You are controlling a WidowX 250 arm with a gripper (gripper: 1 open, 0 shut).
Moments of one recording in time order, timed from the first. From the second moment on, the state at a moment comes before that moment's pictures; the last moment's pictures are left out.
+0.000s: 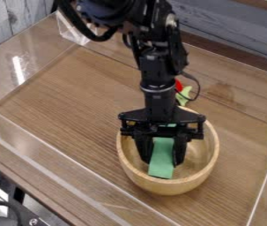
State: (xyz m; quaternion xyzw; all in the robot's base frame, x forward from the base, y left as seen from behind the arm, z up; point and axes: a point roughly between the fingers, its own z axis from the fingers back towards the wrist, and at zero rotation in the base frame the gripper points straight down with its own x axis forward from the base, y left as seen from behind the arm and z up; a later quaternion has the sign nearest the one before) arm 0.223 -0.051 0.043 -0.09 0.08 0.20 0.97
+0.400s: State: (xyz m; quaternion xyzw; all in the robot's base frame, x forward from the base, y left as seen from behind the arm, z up) arm 0.222 -0.068 0.054 -0.09 0.08 0.22 0.97
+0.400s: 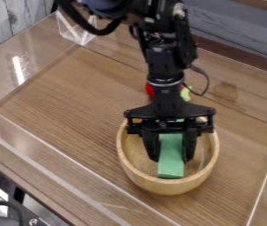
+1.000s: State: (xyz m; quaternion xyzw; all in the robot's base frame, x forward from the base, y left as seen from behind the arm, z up) arm 0.218 -0.082 0.048 -0.10 0.08 0.17 0.98
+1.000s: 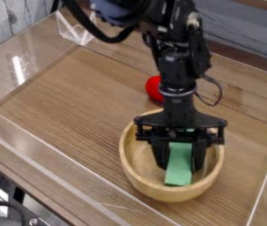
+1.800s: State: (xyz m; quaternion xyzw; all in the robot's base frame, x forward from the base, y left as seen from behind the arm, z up) arm 0.217 -0.080 0.037 -0.10 0.08 0.20 0.97
